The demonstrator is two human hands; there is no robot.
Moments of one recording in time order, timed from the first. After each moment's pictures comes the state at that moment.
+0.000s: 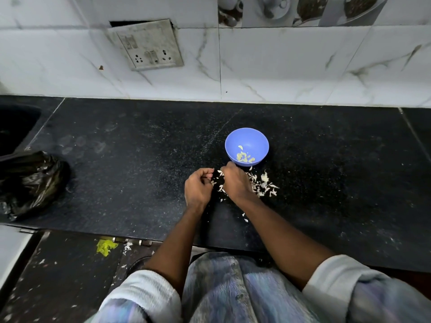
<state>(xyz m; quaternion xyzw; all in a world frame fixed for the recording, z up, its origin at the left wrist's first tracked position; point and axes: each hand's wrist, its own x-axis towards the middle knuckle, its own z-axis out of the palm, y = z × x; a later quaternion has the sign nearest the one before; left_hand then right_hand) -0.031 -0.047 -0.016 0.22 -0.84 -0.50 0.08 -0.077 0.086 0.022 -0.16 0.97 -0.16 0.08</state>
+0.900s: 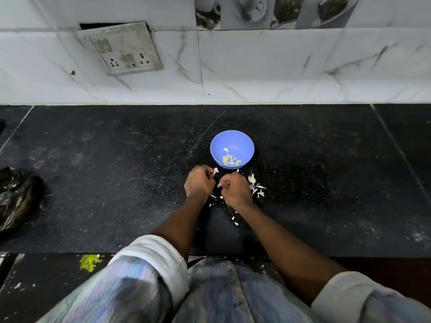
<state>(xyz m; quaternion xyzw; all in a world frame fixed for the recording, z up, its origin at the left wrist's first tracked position) -0.079 -0.018 0.002 0.18 -0.93 -0.32 -0.03 -0.070 0.117 0.001 -0.01 0.94 -0.34 0.09</state>
